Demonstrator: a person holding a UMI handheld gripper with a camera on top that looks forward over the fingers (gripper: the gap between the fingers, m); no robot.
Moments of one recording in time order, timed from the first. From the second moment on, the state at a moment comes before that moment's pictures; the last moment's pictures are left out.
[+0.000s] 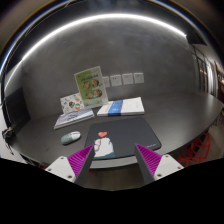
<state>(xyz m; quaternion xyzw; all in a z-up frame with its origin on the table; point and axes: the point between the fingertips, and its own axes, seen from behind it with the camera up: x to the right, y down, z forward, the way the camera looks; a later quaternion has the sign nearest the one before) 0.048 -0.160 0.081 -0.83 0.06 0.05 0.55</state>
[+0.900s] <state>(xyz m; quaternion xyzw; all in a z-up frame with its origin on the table) -0.186 -0.003 -0.009 -0.88 0.01 0.03 0.47</state>
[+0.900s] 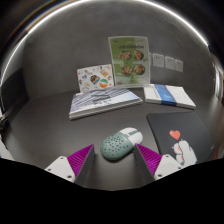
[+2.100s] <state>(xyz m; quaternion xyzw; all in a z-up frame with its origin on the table) 0.059 0.007 -0.008 -0.89 0.04 -0.02 0.46</state>
